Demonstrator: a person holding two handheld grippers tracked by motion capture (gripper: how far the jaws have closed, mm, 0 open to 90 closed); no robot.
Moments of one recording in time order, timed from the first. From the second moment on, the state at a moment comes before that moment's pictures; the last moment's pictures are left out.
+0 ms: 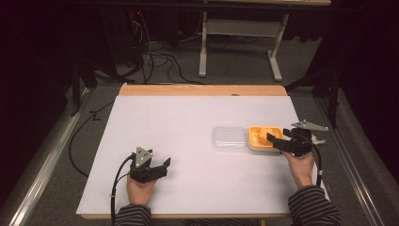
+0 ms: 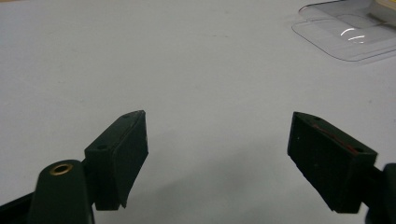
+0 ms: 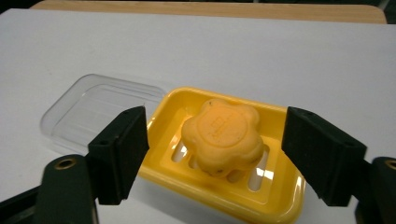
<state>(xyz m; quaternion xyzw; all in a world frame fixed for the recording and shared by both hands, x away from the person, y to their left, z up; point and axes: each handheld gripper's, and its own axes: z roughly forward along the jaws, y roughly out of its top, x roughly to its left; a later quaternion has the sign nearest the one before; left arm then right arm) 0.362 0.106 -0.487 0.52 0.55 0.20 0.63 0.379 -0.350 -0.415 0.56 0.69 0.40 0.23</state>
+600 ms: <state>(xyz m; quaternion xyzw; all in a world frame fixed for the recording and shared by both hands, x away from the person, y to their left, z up) 0.362 0.106 -0.487 0.52 0.55 0.20 0.63 0.350 -0.346 -0.410 0.54 0.69 0.42 0.25</state>
